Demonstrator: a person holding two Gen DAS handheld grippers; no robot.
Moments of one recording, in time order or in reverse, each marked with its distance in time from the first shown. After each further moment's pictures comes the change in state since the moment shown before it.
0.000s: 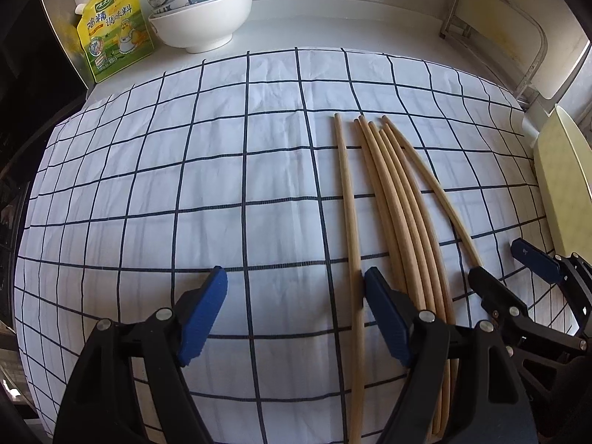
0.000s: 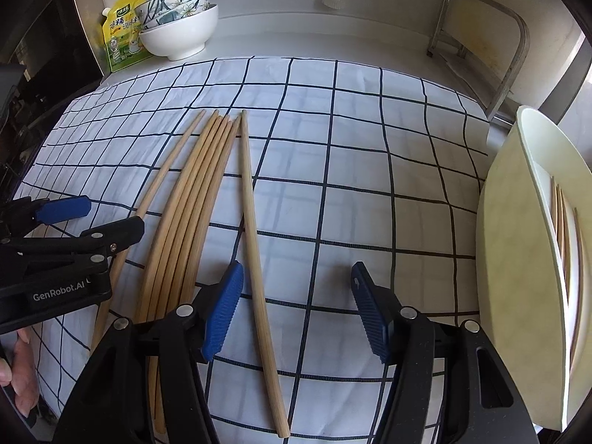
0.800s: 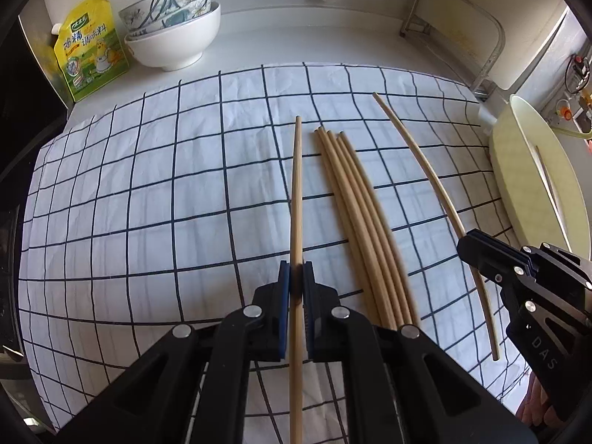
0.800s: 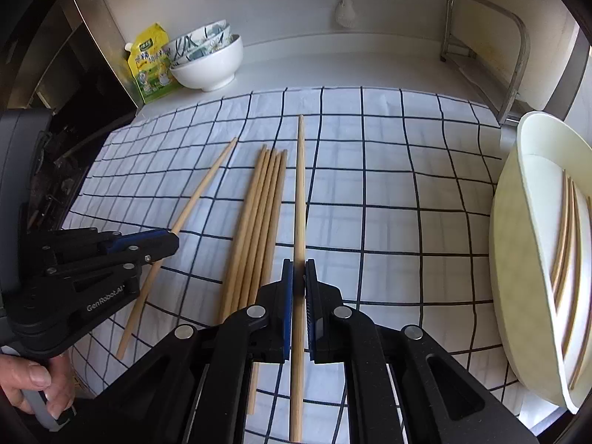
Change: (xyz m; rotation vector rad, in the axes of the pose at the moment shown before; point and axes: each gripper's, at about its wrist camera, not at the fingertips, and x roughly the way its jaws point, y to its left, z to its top) left arm -0.045 -0.007 -0.002 0.088 0.010 -0.116; right arm -0.054 0.000 0.014 0.092 -0.042 0.165
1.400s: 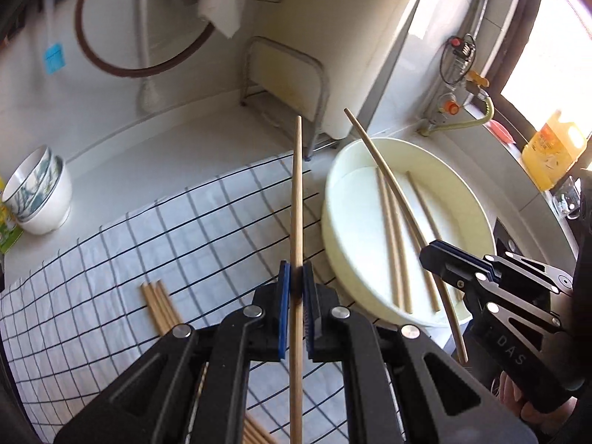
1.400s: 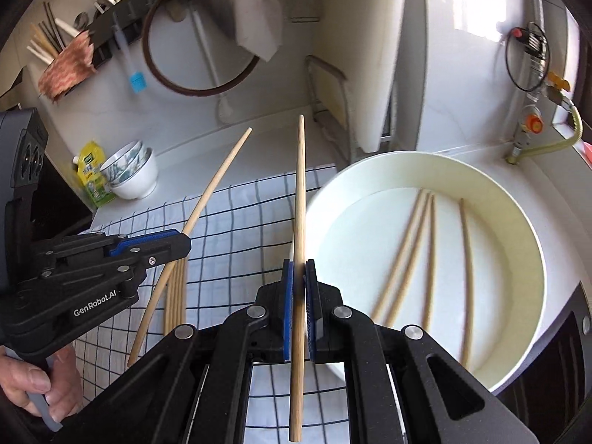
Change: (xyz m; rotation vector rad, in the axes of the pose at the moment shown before) left arm -0.058 -0.161 0.071 0.302 -0.153 -0.269; right arm -0.118 -0.122 0.001 0.259 -0.207 -0.189
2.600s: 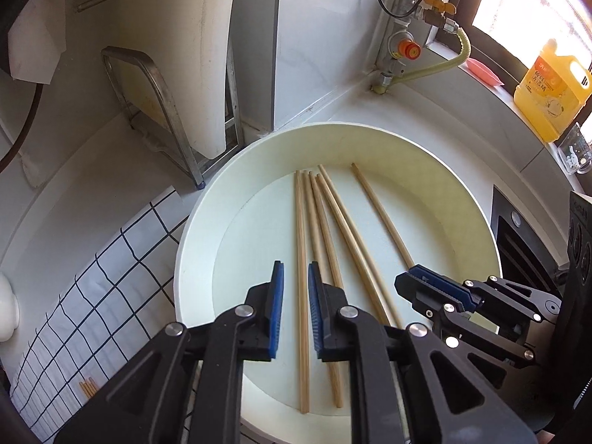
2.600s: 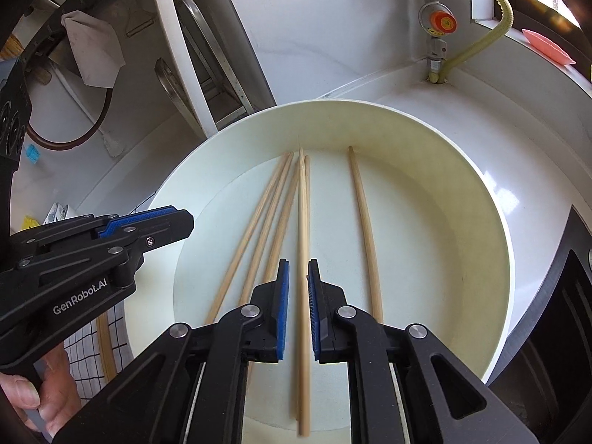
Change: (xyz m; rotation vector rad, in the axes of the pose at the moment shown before) left arm 0.109 -0.106 0.066 0.215 0.123 -0.034; right arm 0.049 -0.127 -0.008 0.276 0.061 -0.091
